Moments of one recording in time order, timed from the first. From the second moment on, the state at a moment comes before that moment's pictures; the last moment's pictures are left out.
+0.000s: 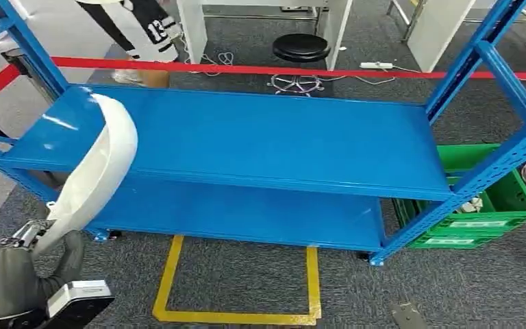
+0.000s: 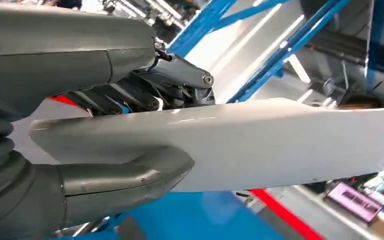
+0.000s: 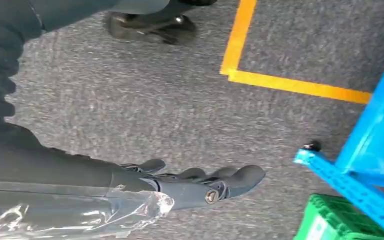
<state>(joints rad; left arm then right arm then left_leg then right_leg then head) 0.35 0.27 -0.41 -2.02 -1.17 0.55 0.20 0.36 0.09 -0.15 -1.04 0.34 -0.14 -0.11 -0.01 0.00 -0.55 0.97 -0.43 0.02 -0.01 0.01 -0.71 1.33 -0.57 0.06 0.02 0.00</state>
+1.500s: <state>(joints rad) 0.34 0.28 -0.45 -1.96 -0.94 0.58 0.17 0.37 0.14 -0.24 -1.02 0.31 -0.09 -0.08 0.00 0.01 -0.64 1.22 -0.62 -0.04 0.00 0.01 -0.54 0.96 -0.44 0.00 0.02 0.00</state>
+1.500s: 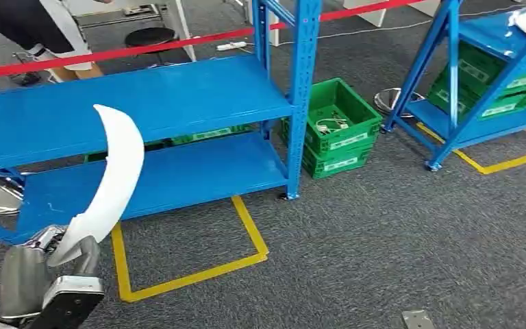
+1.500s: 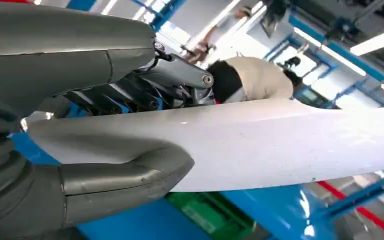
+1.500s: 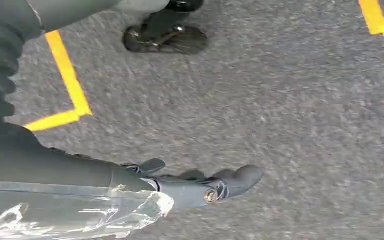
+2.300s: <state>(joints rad) 0.30 0.26 -0.45 -1.92 -0.89 0.53 0.11 0.38 0.18 -0.29 -1.08 0.34 -0.06 -0.08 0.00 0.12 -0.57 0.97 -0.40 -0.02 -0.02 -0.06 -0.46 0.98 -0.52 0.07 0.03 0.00</state>
